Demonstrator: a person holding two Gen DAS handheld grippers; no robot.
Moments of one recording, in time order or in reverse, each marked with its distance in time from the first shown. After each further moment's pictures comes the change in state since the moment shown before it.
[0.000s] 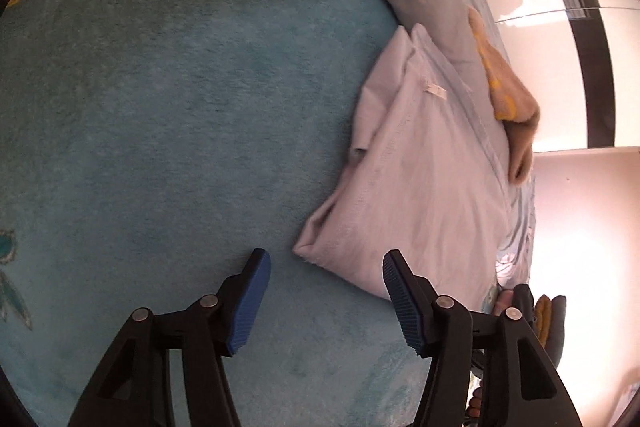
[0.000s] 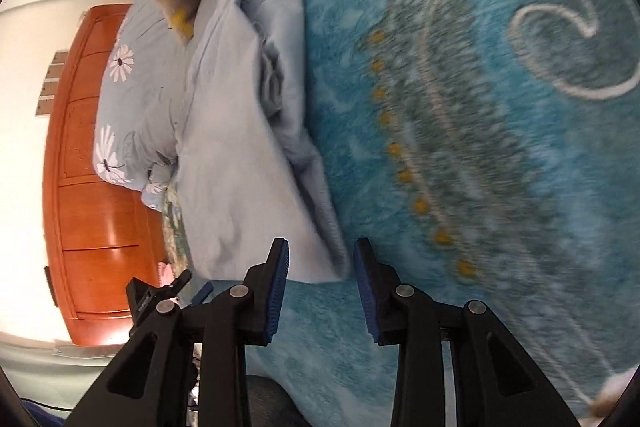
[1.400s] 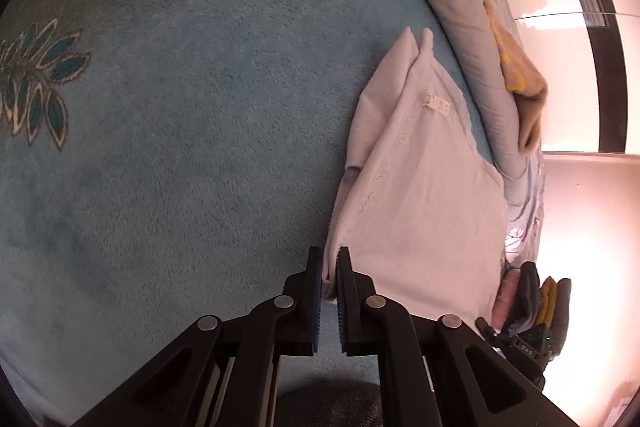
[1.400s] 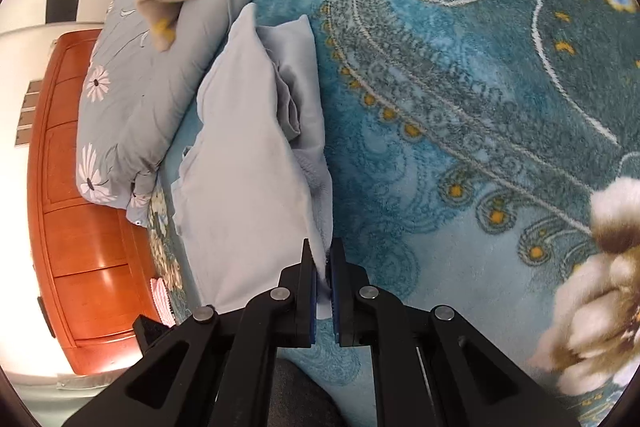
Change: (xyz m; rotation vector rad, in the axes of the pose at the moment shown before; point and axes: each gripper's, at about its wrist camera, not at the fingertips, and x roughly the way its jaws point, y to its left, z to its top) left arm -0.045 0.018 -0.080 -0.078 0.036 0.047; right arm -0.046 0.001 -0.058 0.129 -0.039 -0.119
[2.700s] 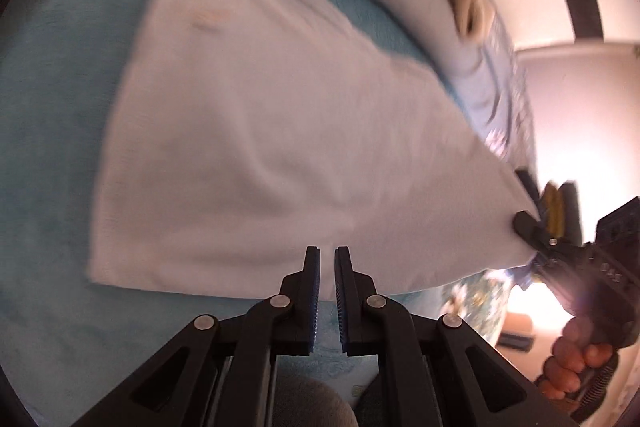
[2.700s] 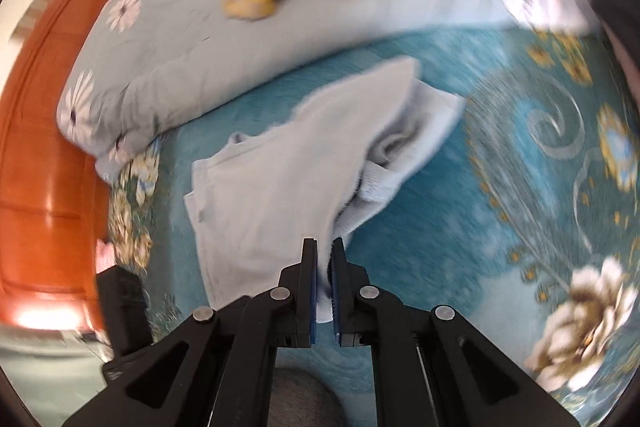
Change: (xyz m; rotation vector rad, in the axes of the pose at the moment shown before) left arm 0.031 -0.100 -0.009 0.246 0.157 -0.010; right arm 0.003 0.172 -0.011 -0.365 -0.068 -0.249
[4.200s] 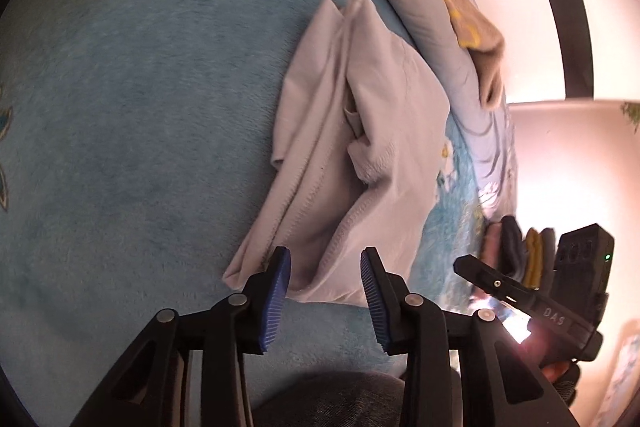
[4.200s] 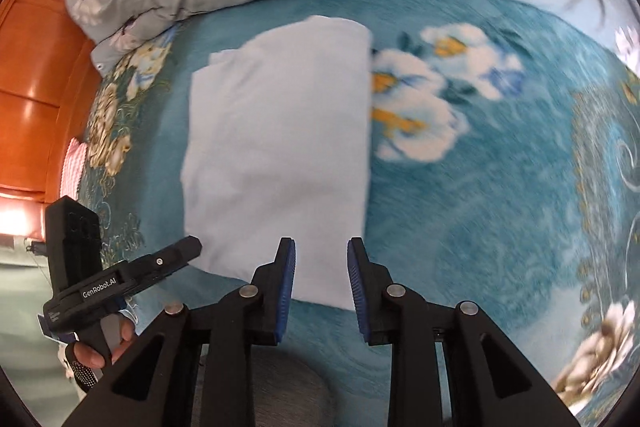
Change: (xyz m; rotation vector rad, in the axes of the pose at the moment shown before) left arm -0.016 0.077 0.007 -0.082 -0.104 -0.070; right arm 0.074 0.050 -0.054 -0.228 0.160 -0.072
